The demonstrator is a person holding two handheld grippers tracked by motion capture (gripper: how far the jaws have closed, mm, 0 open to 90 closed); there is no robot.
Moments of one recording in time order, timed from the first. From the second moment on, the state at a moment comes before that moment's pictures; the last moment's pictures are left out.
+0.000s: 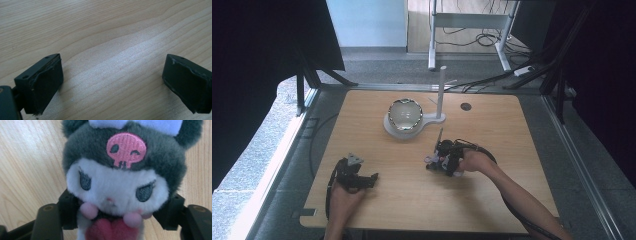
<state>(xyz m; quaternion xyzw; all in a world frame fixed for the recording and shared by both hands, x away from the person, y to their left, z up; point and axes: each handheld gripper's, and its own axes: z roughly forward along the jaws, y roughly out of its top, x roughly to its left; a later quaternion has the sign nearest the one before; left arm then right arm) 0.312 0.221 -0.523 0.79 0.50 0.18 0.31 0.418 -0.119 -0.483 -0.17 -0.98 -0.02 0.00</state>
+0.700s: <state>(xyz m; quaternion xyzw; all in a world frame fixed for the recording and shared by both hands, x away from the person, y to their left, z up) 0.312 0.221 -0.523 0.79 0.50 0.18 0.31 0.427 -0.140 -0.437 -0.17 -0.98 -0.07 0.00</state>
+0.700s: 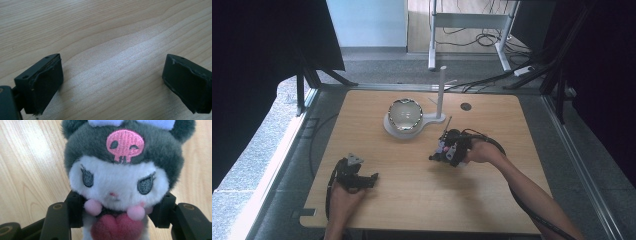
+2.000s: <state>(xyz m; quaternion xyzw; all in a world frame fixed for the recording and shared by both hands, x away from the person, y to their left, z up) 0.312 0.221 -0.523 0.79 0.49 0.18 0.31 0.489 -0.188 -0.343 -0.23 -0.96 -0.12 -0.05</state>
